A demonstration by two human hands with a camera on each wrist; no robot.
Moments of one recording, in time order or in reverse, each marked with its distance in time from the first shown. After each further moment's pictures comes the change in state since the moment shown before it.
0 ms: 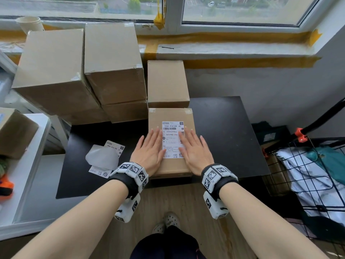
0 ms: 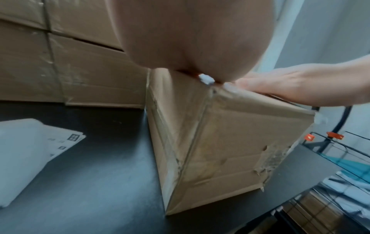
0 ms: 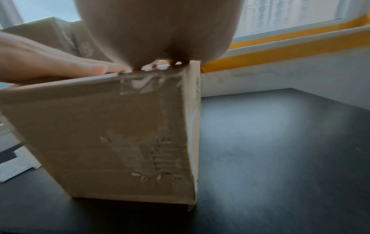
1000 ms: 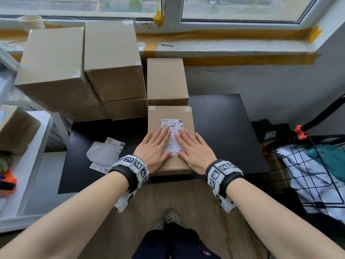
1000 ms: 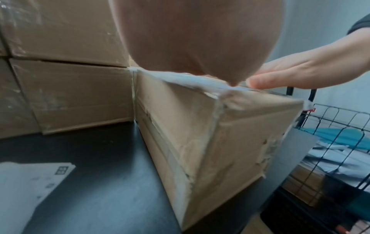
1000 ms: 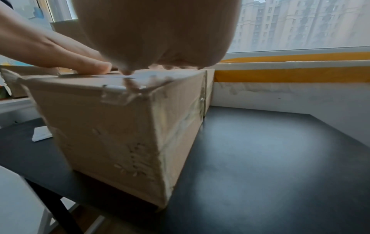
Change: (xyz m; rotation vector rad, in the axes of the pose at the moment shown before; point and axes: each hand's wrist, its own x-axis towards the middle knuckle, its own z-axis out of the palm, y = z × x) left_hand 0.001 0.009 -0.005 0.134 0.005 0.193; right_hand -0.010 0.008 -0.009 -0.187 -0.047 -0.193
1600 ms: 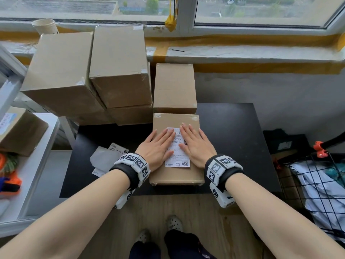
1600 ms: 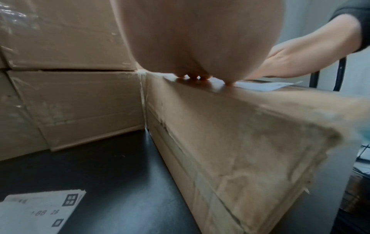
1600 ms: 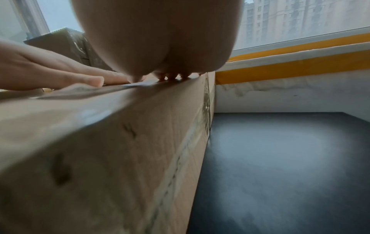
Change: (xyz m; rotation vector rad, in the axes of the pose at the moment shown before) left_hand 0.035 -0.019 -0.015 0.050 -0.098 -0.044; right_hand 0.061 0.023 -0.020 0.109 -0.056 0.022
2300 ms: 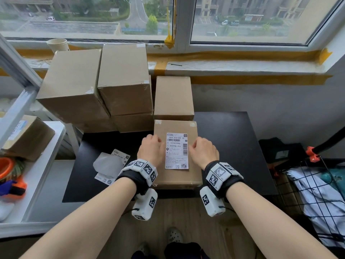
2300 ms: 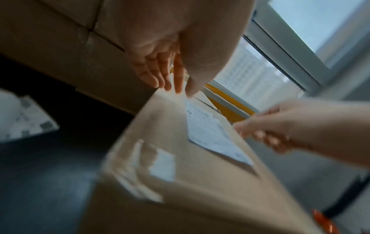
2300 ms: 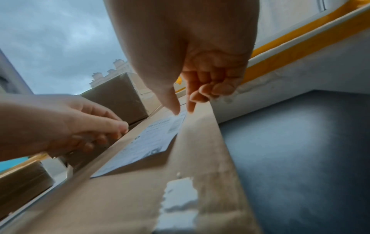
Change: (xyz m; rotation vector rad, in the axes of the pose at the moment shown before) left_hand -0.015 0.024 -0.024 -0.526 0.356 -0.528; right_hand -0.030 -0.025 -0.028 0.270 0.238 0.472
